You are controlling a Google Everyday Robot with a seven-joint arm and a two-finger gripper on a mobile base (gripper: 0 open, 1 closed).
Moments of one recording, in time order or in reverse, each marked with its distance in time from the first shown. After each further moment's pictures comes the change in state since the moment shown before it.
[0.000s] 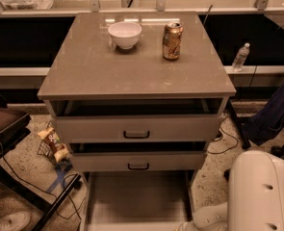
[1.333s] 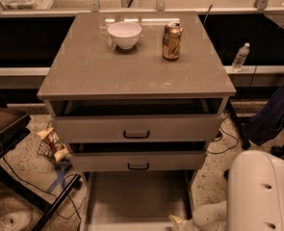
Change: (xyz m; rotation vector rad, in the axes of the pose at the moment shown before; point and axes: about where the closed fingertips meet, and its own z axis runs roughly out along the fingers) arm -0.001 -0.004 0.002 -0.006 -0.003 0.000
